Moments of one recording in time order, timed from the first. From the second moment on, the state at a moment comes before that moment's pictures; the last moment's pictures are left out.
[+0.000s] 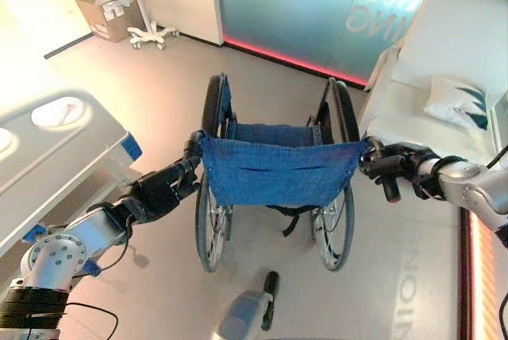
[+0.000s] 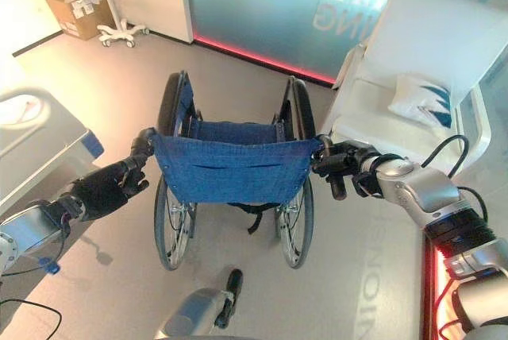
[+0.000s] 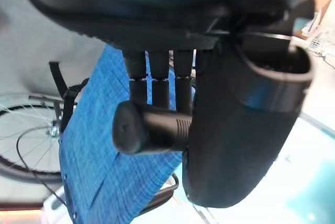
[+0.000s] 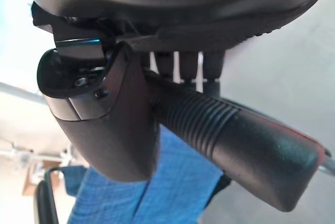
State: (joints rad) left arm -0.13 0.90 0.10 0.08 -1.49 0.65 0.19; right arm -0.63 -1.01 0.47 0.14 0.73 0.71 0.01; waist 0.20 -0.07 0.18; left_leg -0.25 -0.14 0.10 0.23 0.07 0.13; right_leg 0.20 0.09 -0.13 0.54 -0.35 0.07
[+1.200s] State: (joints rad) left arm -0.11 0.90 0.09 0.02 -1.49 0.64 0.27; right arm -0.84 -1.10 0.63 0.11 0.75 0.77 0.03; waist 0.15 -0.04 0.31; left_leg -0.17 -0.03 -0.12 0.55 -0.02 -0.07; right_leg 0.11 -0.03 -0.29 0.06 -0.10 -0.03
